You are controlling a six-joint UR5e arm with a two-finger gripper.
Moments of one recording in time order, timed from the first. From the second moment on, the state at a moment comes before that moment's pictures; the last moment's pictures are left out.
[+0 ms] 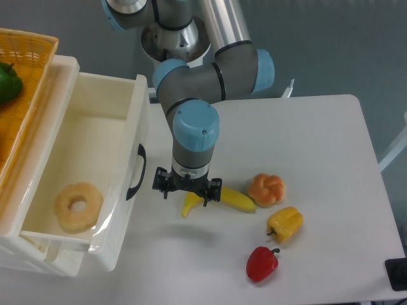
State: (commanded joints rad) arm 2.36 -1.96 -1.62 -1.14 1.41 0.49
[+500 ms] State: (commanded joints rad) arm 2.36 -1.96 -1.62 -1.15 1.40 0.49
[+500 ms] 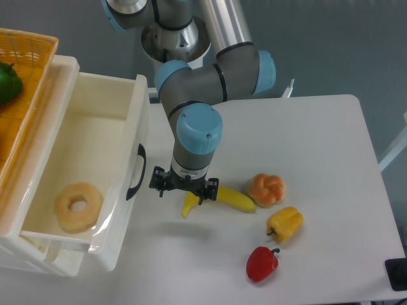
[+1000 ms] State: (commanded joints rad) arm 2.36 -1.95 -1.62 -1.15 1.38 0.49
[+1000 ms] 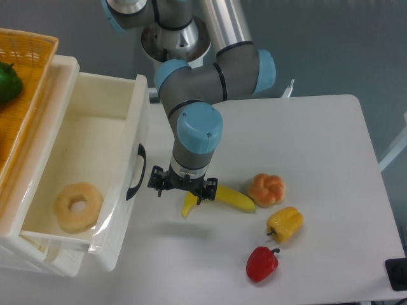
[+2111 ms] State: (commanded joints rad) arm 2.34 -1.94 -1.61 -1.15 1.37 0.49
